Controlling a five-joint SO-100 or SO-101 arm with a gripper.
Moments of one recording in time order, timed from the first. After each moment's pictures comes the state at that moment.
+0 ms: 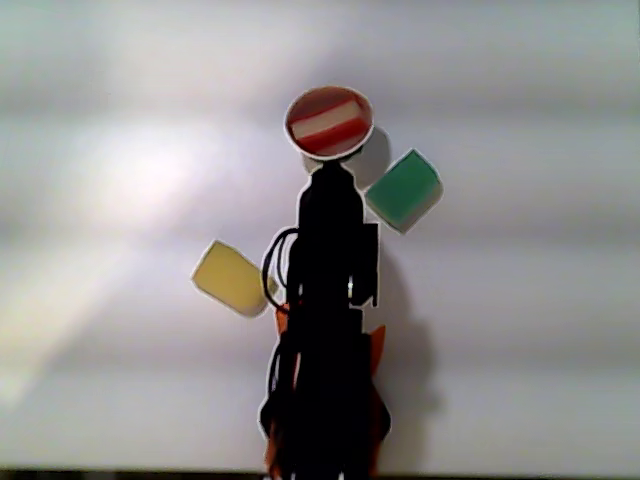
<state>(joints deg) 5.7 168.6 145.1 62.8 -12.1</state>
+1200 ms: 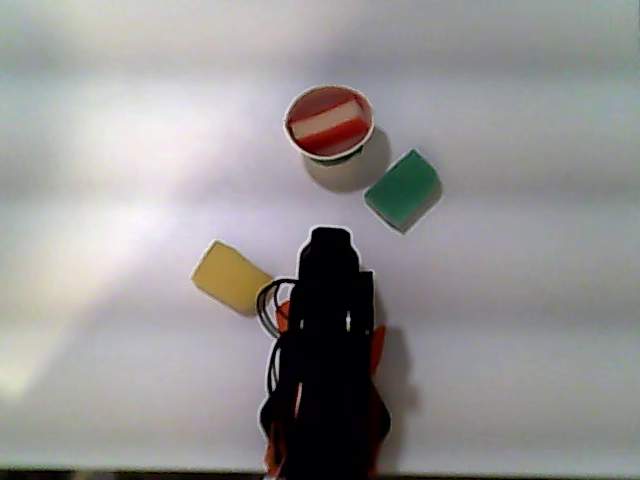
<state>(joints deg) 5.2 192.1 182.7 71.5 -8.7</state>
